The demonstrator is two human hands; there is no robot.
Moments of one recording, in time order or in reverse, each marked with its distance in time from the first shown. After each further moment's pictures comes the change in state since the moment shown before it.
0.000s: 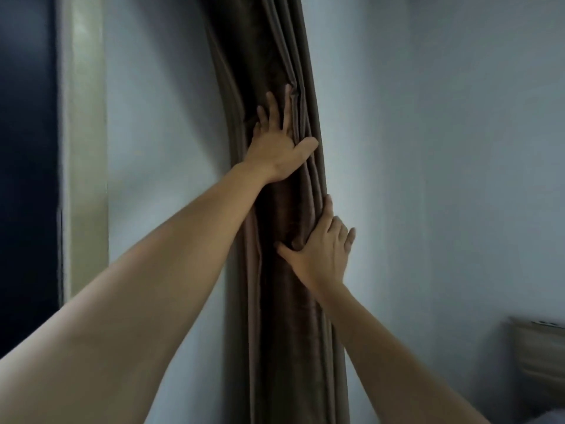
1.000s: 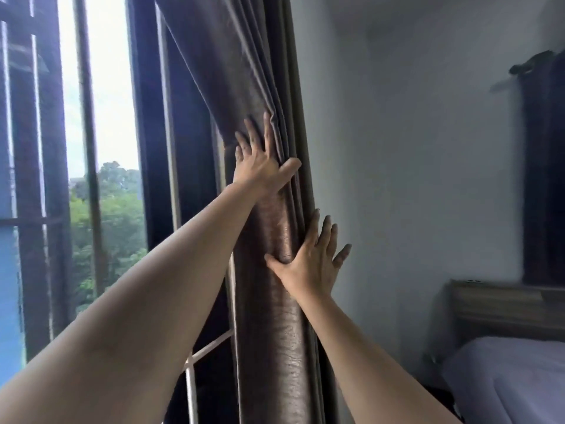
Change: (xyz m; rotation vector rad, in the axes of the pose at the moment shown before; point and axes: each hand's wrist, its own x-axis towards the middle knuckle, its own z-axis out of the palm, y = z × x) left_hand -0.163 0.009 -0.211 0.055 0.007 -0.009; right_hand -0.176 -0.204 -0.113 -0.204 0.042 0.115
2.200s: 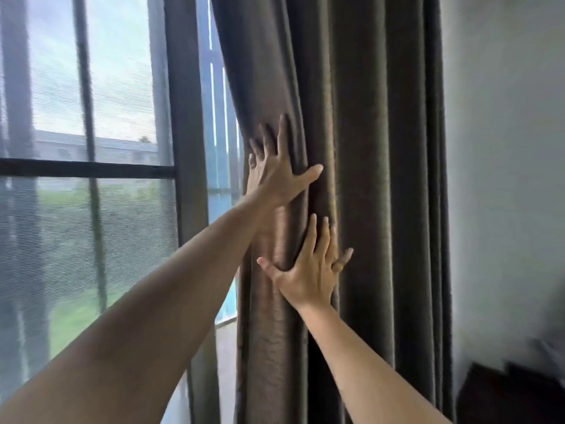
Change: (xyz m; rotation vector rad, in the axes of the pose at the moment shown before) left_hand -0.332 -0.099 -0.423 0.159 0.134 -0.207; right_hand -0.368 -0.354 -0.206 0.325 -0.121 -0.181
